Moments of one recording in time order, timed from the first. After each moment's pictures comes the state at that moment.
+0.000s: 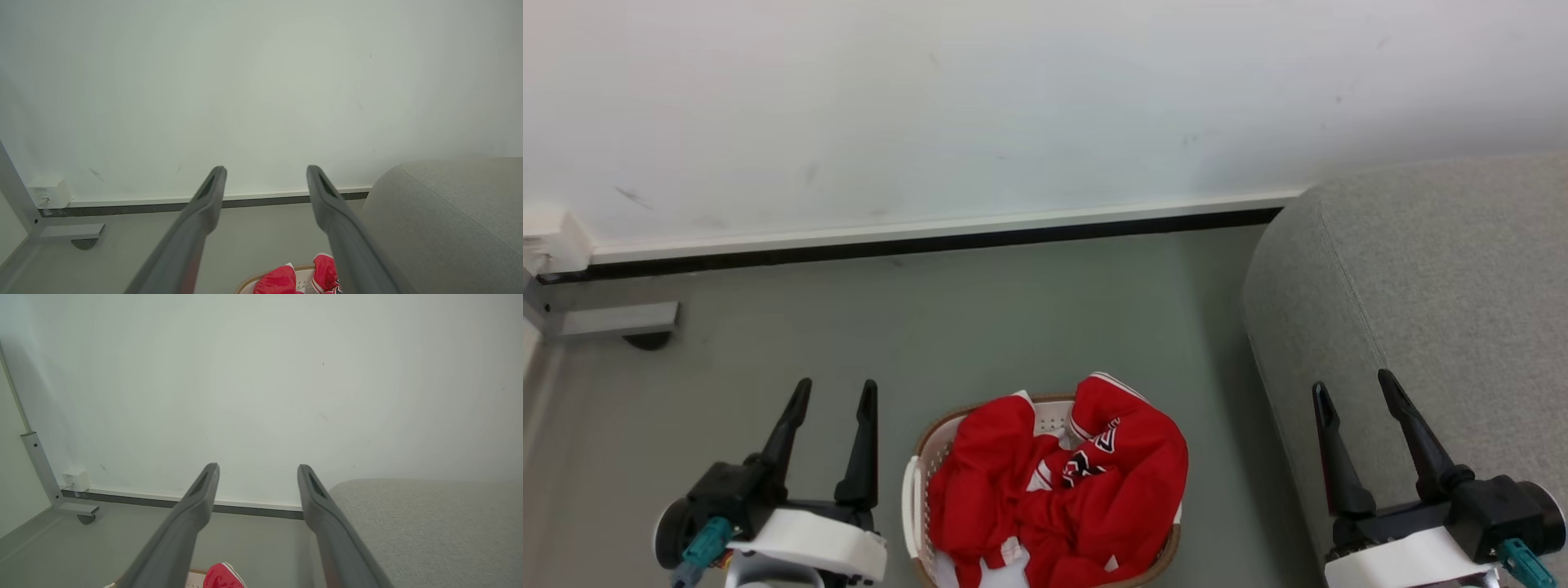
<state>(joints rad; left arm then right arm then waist) -0.15 0.05 -0.01 0.20 -0.10 -0.12 -0.26 -0.12 -0.05 0.10 0.16 0.16 0.13 -0.26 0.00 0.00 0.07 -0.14</state>
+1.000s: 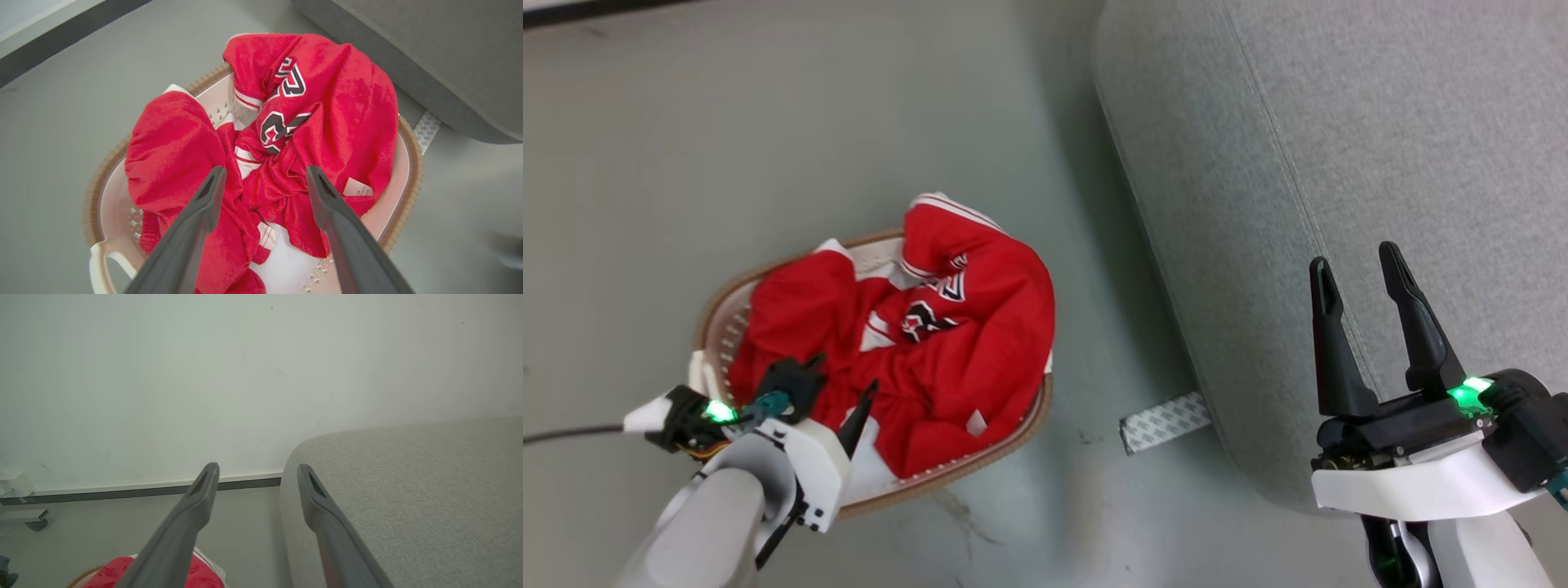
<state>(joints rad) -0.59 0.34 -0.46 0.79 -0.14 -0.13 -0.19 -0.28 -0.05 0.18 0.00 0.35 0.13 -0.26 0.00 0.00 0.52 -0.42</state>
